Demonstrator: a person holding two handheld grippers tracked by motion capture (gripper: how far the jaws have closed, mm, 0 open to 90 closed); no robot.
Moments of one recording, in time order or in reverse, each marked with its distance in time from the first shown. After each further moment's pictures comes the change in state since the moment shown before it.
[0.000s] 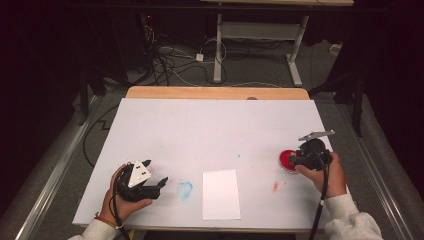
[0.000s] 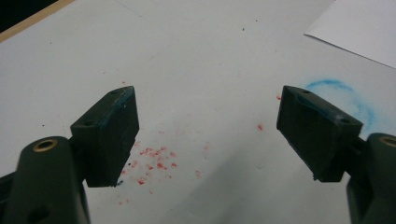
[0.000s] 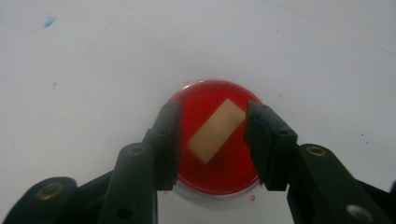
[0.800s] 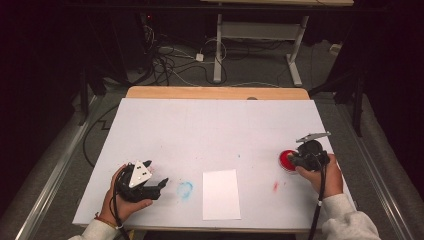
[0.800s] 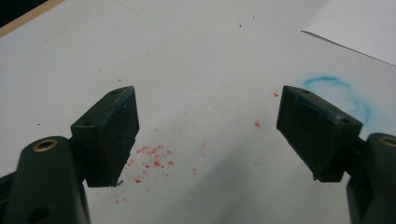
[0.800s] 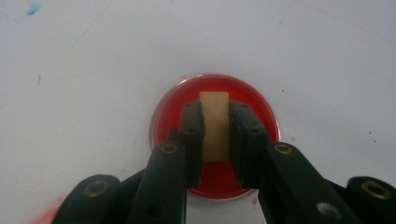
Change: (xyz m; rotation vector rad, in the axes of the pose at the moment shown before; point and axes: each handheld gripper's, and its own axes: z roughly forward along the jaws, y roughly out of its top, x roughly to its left) left arm -0.001 0.000 0.000 0.011 -0.007 0.005; right arm 0.002 -0.003 0.009 0.023 -0.008 -0.026
